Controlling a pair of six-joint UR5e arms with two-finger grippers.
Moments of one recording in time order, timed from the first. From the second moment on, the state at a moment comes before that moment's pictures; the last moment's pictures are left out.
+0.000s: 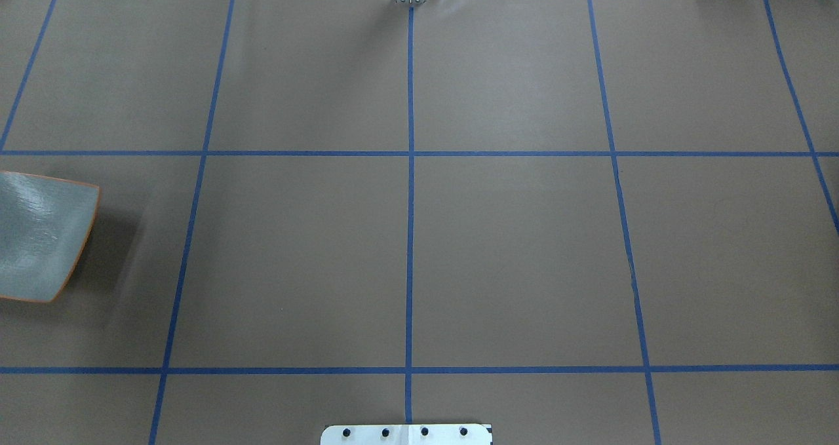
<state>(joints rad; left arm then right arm) -1.55 -1.66 -1.57 -1.59 -2.37 0.27 1.71 -1.54 1.18 -1.62 2.22 -0.41</state>
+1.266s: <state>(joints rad) -1.55 -1.66 -1.51 -1.67 -2.37 0.27 1.71 -1.53 1.16 -1.62 2.25 -0.40</state>
